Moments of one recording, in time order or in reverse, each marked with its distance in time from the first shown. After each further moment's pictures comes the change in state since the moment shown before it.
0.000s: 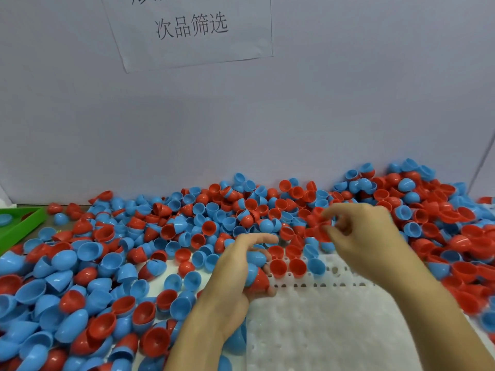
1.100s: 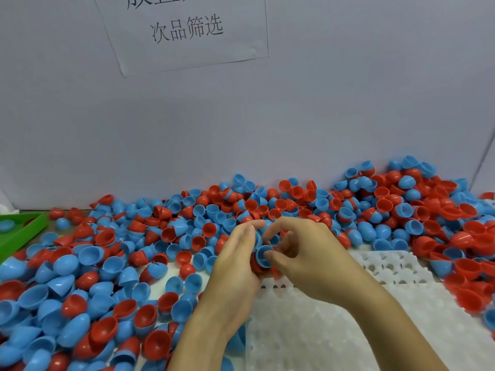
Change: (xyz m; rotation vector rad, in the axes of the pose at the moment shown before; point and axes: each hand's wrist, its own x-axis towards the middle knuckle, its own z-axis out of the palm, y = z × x) left_hand 0.007 -0.008 -0.001 0.000 0.000 0.159; right_hand -0.015 -0.044 0.036 0.287 -0.274 -0.079
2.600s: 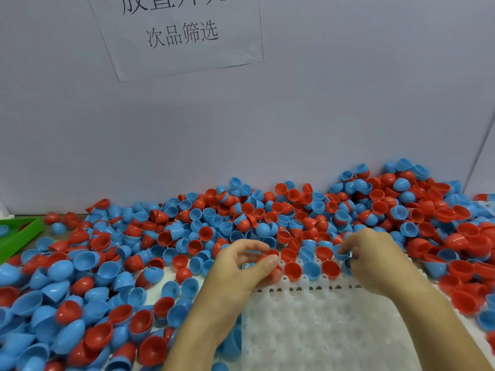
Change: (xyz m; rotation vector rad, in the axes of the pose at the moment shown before) left_hand -0.002 -0.001 -0.010 0.240 -0.043 -0.021; right_hand -0.006 0.073 -0.050 -0.522 0.062 0.489
